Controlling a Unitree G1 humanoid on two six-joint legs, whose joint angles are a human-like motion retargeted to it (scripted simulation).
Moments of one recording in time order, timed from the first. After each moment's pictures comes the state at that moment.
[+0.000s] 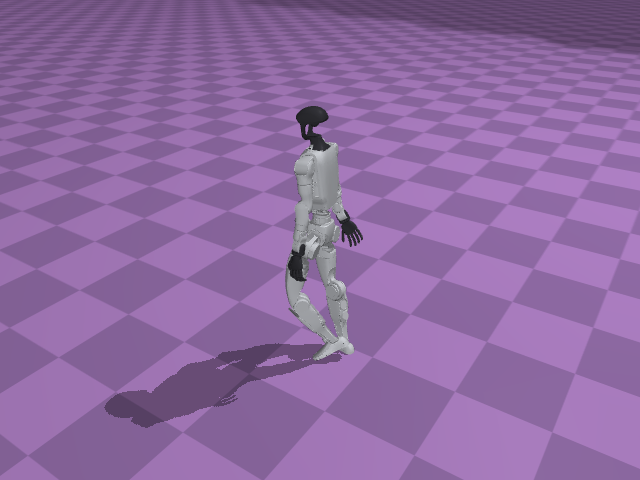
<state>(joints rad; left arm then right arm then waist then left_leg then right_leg) -0.01 0.13 0.24 1.35 0.58 0.12 0.07 -0.02 -0.10 -0.15 1.66 -0.48 0.32 0.08 0.01 -0.08 0.14 -0.06 0.16 0.62 0.79 -0.25 0.26 0.23 0.01 -0.30 0.04 -0.31 -0.05</state>
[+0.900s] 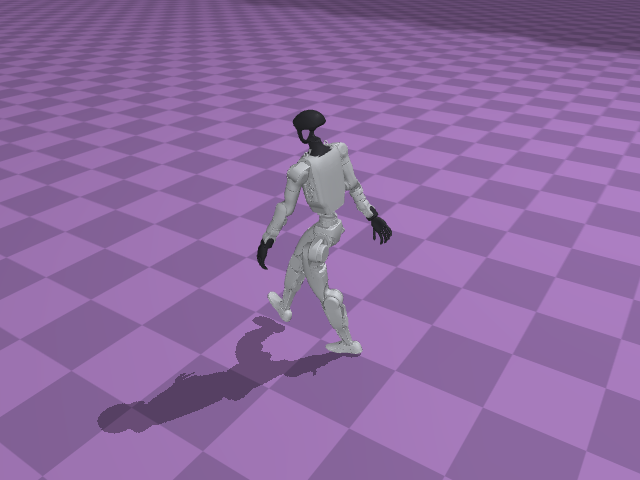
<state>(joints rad) -0.39 0.28 0.14 1.31 0.58 0.13 -0.05 0.12 -0.16 -0.17 1.70 -0.49 0.33 0.24 -0.21 -0.11 0.17 0.19 -0.16 0.13 0.07 -0.10 0.26 -0.64 -0.07 -0.43 0.46 -0.32 -0.06</state>
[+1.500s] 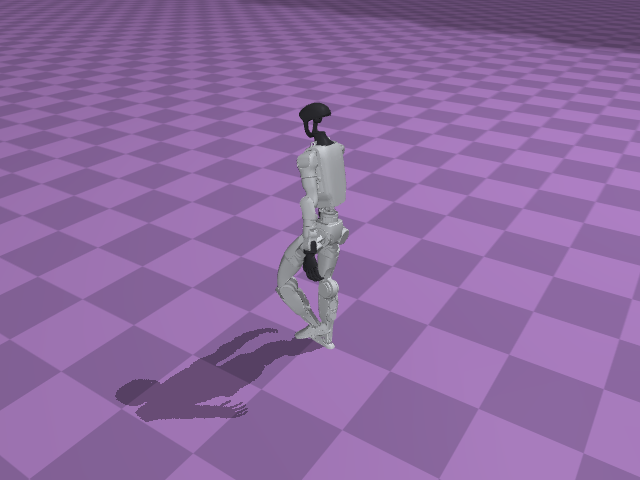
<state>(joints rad) 0.05 0.18 0.29 1.42 0.56 0.09 -0.04 -0.41 -0.22 -0.08 1.43 -0.58 0.26 0.16 0.07 -0.02 0.26 -0.43 0.04 0.58 0.94 -0.16 0.26 -0.04 -0.03 -0.30 0.17 -0.42 0.04</state>
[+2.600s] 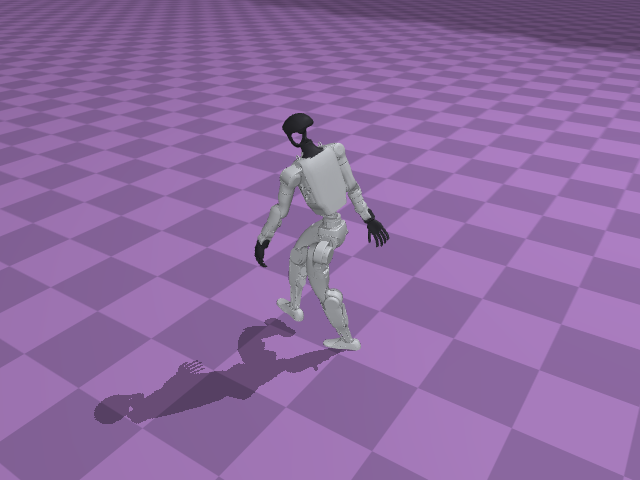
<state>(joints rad) -0.51 0.35 0.23 1.27 0.44 0.12 -0.14 0.02 -0.08 0.00 1.59 -0.55 0.22 0.18 -0.35 -0.17 0.27 0.03 -0.16 0.22 0.16 -0.28 0.26 -0.83 -0.17 -0.44 0.90 -0.26 -0.19</state>
